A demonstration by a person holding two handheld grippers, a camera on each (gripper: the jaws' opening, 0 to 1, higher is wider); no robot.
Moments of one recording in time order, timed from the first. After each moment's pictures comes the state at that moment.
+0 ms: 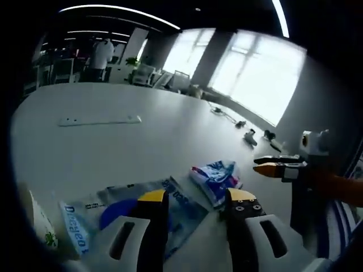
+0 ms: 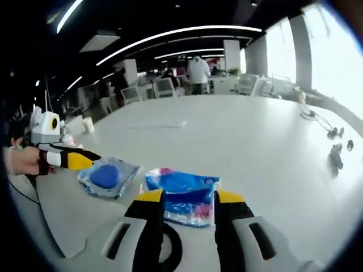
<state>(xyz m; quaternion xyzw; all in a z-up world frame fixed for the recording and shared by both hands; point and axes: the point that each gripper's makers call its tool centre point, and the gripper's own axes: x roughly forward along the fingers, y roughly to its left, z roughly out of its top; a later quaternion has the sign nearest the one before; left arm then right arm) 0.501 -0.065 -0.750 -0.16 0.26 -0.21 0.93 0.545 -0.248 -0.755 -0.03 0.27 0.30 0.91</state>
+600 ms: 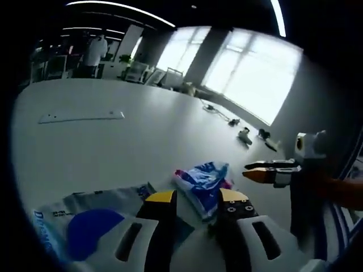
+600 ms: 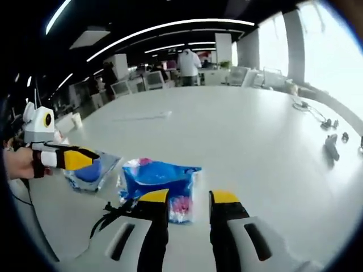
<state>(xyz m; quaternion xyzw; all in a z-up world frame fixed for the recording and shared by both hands) 0.526 -0.106 -0.768 -0.16 0.26 -0.23 0.92 0.573 -0.260 -0.786 -0.03 0.29 0.28 0.92</state>
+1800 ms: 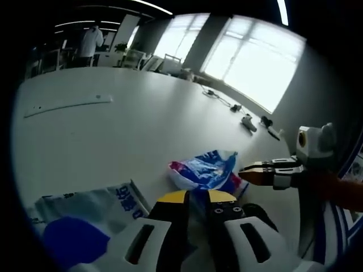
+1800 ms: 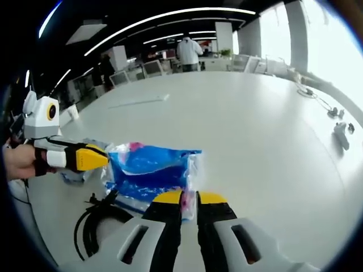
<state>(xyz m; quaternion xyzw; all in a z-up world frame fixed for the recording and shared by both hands) 0.549 -0.133 -0.806 -0.15 0.31 -0.24 0.91 0.576 -0.261 -0.825 -0.04 0.33 0.28 0.90</state>
